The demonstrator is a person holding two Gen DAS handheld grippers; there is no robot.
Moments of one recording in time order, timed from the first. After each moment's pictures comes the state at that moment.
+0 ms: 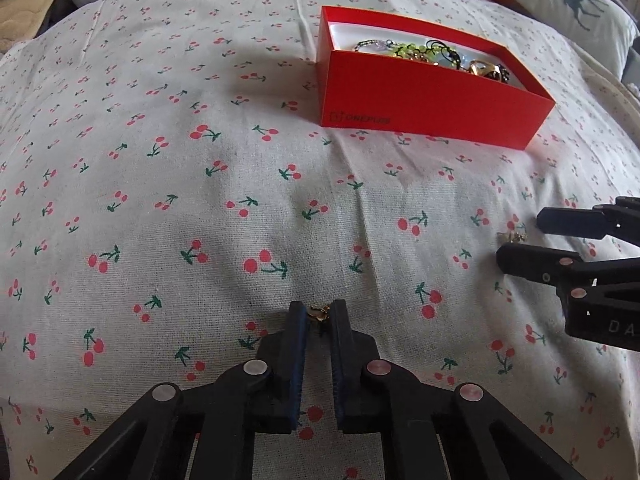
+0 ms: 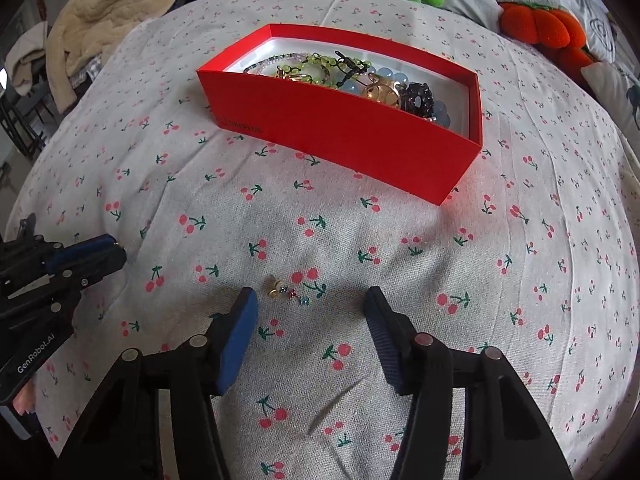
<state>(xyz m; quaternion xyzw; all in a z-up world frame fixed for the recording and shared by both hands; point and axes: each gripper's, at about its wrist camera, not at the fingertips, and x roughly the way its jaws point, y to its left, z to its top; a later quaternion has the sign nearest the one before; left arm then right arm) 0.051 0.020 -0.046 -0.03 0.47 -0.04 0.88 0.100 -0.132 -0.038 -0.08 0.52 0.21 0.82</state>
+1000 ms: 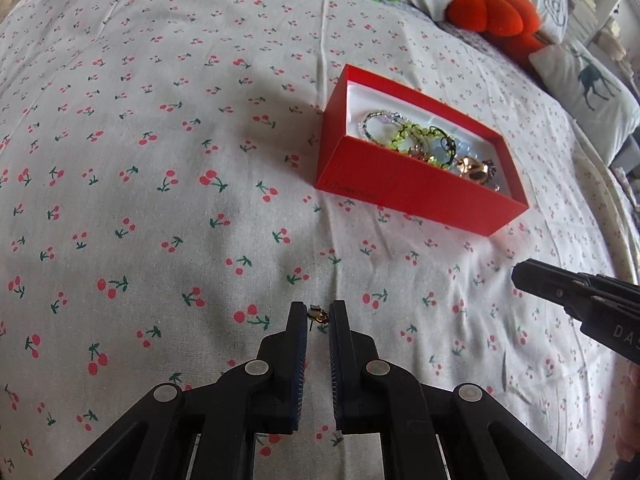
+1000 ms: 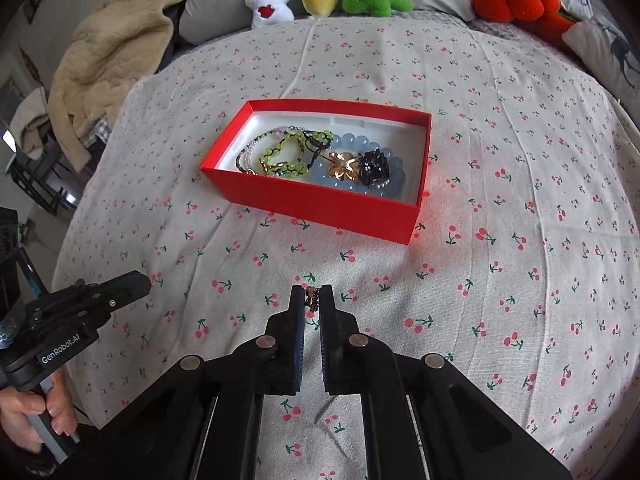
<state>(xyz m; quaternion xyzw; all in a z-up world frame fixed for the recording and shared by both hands) 0.067 0.035 0.000 -0.15 0.48 -0.05 0.87 0.116 -0.171 0.019 0.03 0.52 0.23 0.82</state>
